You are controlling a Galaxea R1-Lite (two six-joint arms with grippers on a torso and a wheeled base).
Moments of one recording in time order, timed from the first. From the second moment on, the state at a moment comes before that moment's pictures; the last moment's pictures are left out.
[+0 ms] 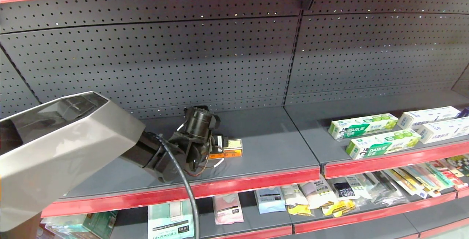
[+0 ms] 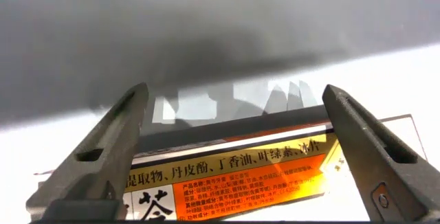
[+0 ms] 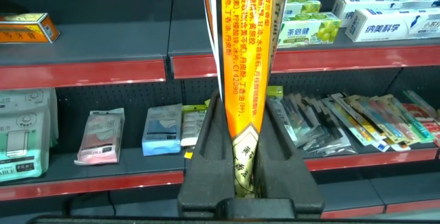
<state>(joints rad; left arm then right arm) -0.58 2.21 -1.09 -0.52 0.36 -0.36 0.00 0.00 0.00 0.00 0.00 -0.05</state>
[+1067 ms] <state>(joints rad) -0.60 2.13 -0.96 -0.54 0.35 -0.40 0.00 0.00 0.00 0.00 0.00 -0.05</state>
